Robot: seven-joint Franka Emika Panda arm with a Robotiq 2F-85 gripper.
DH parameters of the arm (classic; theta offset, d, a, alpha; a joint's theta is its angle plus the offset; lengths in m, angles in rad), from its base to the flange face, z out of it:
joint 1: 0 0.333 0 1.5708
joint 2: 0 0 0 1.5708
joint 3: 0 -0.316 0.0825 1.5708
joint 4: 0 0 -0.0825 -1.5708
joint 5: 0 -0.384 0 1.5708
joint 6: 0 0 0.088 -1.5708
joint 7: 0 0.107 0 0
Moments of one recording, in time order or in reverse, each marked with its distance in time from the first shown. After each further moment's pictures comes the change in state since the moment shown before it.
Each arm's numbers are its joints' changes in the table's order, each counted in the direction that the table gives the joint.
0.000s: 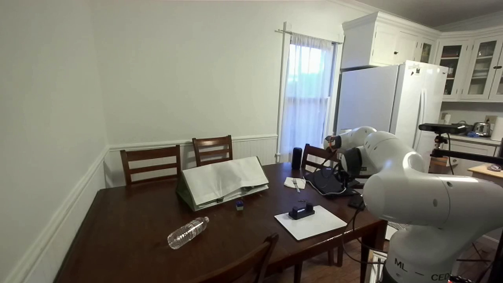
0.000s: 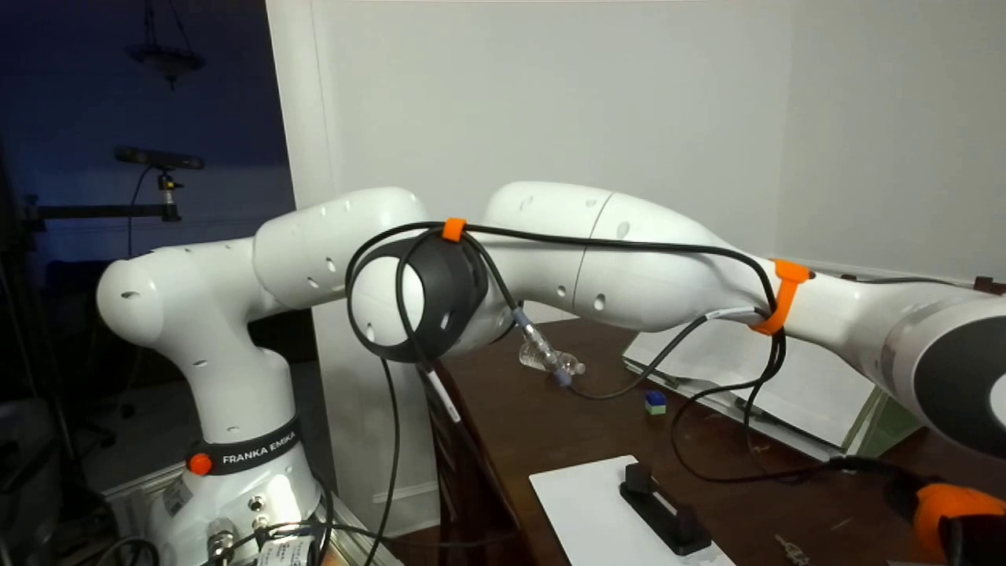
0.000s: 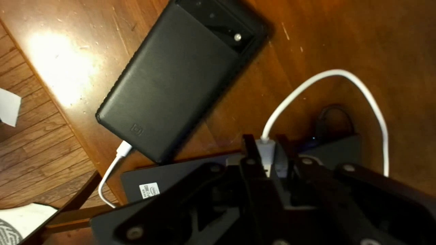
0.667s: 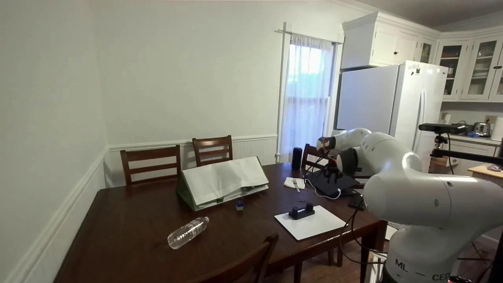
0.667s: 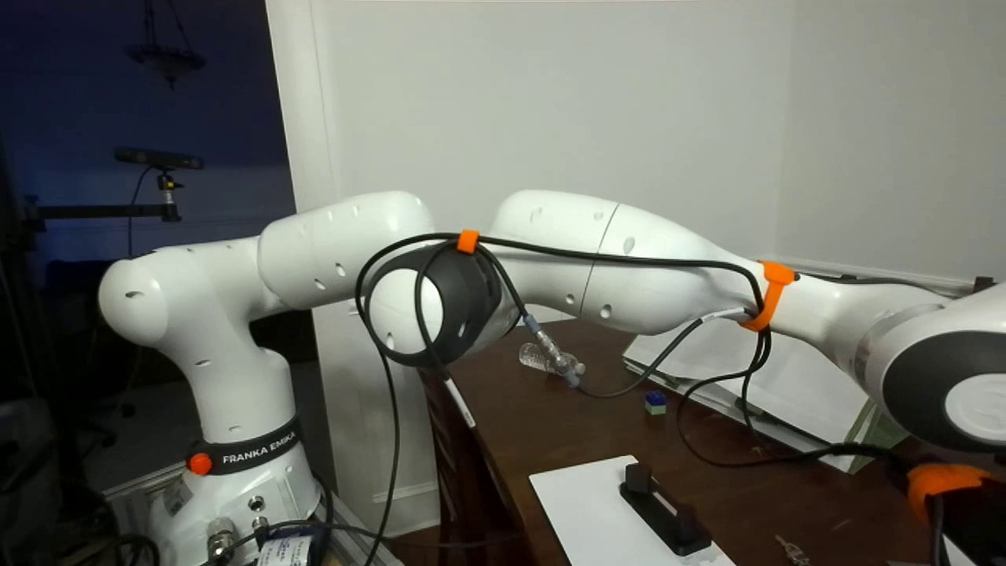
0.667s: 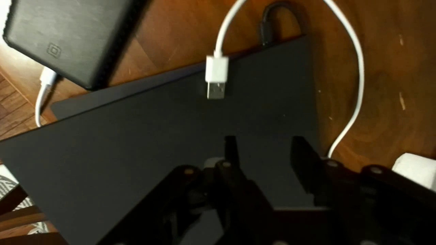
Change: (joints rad) arm 0.036 -0.019 -0.063 0.004 -0.026 -0.236 0.102
